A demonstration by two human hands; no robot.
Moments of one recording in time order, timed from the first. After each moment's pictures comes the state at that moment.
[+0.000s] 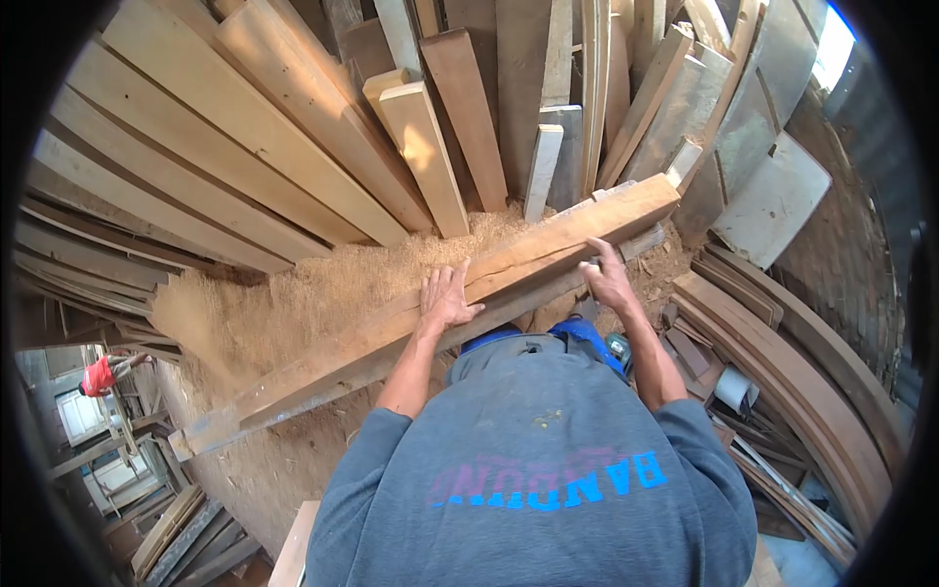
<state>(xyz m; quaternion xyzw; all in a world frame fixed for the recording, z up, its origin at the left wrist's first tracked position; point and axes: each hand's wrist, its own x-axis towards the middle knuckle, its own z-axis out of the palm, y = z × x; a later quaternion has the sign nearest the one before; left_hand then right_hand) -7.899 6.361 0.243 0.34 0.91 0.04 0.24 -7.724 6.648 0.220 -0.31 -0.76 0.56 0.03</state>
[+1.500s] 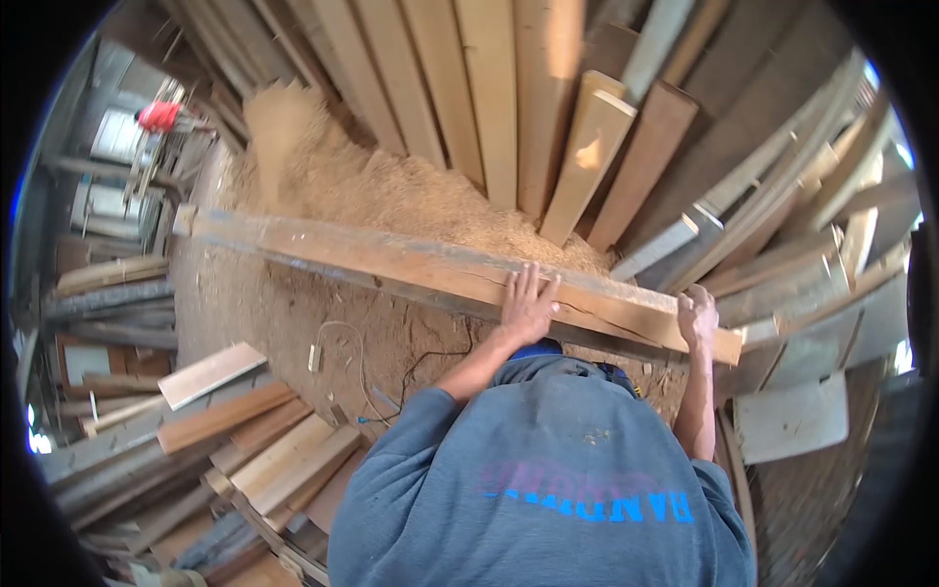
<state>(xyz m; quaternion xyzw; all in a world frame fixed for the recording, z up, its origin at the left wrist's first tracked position) -7.826 6.362 0.217 0.18 0.97 0.12 0.07 -7.835 6.710 0.277 -0.19 -0.95 0.26 -0.02</state>
